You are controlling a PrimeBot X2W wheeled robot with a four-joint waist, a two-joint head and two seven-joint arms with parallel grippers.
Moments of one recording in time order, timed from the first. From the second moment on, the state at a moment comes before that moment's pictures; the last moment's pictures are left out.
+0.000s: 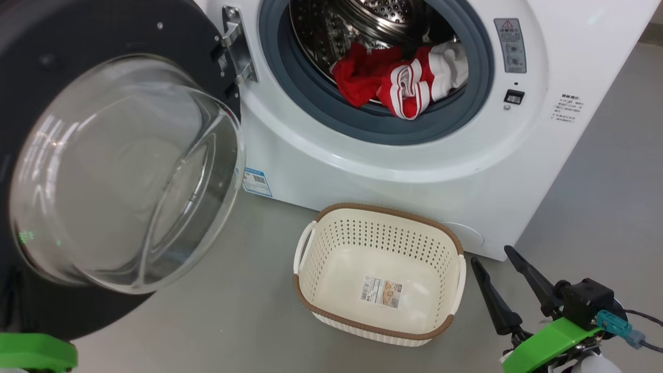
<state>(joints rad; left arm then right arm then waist) -0.16 0.31 0.04 0.37 -0.54 0.02 -0.22 -0.11 -0.26 0.21 0.22 0.37 0.13 -0.25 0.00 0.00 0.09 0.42</state>
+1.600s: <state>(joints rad) -0.50 0.33 0.39 0.83 -0.33 -0.12 -0.25 -0.19 -0.29 0.22 0.22 0.36 0.13 -0.25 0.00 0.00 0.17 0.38</state>
